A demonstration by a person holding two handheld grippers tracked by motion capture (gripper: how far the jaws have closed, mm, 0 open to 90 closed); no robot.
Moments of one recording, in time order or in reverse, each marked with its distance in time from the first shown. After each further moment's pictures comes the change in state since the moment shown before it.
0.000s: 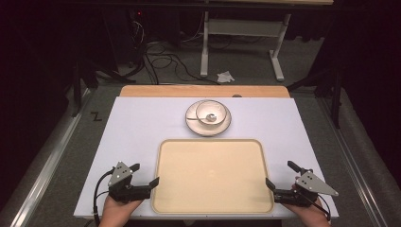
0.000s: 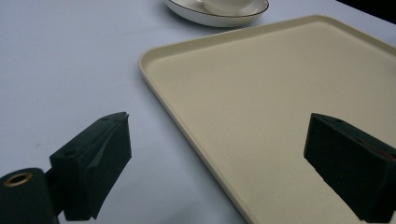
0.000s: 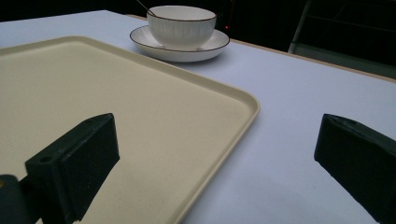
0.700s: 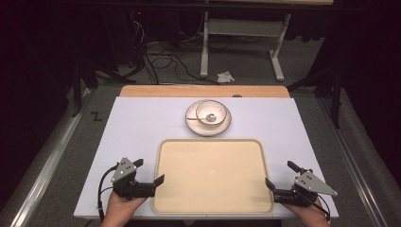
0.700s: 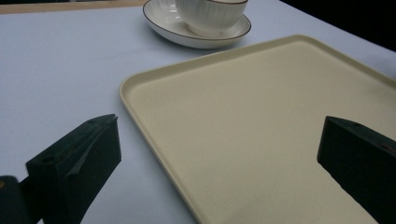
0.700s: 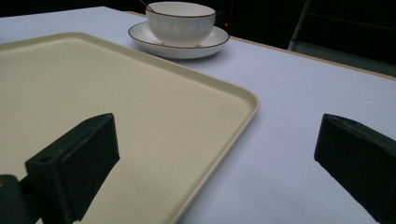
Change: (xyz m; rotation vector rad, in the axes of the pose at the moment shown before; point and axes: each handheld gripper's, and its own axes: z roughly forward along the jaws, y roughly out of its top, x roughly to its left) left arm -0.008 0.021 0.006 -0.037 -0.046 -0.014; right arm 0.000 -0.001 0.001 0.010 0.000 -0.002
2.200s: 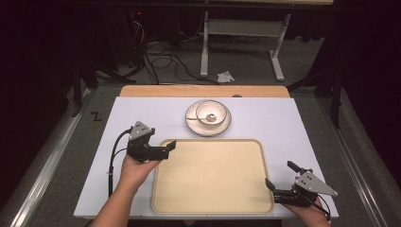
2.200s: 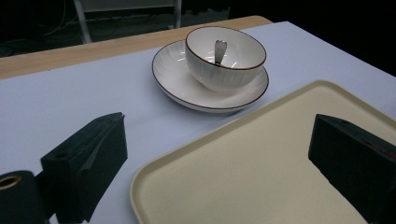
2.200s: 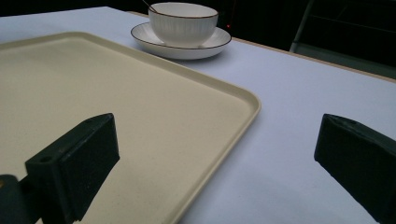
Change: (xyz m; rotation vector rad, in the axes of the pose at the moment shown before) left arm 0.008 0.087 0.052 0.018 0.035 0.031; right arm -0.001 0.000 0.000 -0.007 0.007 -0.019
